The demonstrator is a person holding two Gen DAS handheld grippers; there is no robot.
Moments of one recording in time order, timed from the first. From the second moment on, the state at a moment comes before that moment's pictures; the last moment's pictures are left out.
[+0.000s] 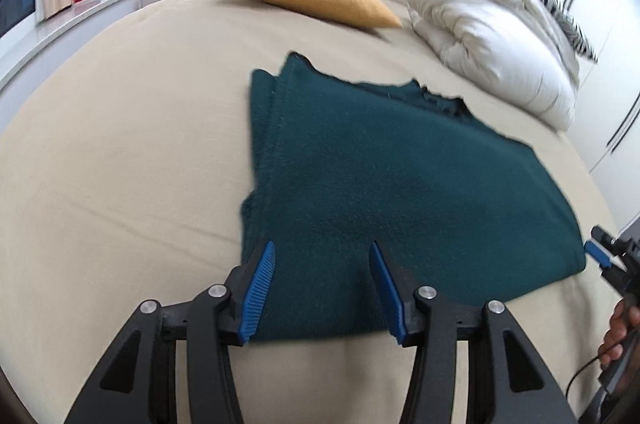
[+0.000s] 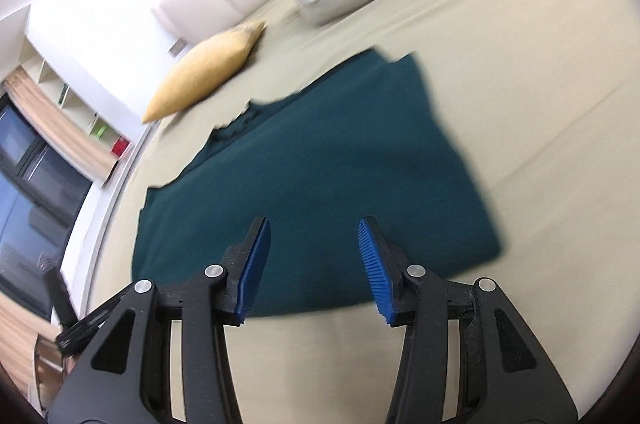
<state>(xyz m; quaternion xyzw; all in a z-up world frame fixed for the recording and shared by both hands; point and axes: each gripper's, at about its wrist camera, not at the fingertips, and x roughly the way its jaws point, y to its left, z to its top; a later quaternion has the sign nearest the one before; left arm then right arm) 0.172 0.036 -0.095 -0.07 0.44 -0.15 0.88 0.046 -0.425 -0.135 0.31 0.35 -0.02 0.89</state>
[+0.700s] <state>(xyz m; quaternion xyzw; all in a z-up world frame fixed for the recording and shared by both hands) 0.169 0.077 -0.105 -0.12 0.44 -0.11 0.88 0.003 -0.470 -0.146 0.33 0.33 -0.10 0.88</state>
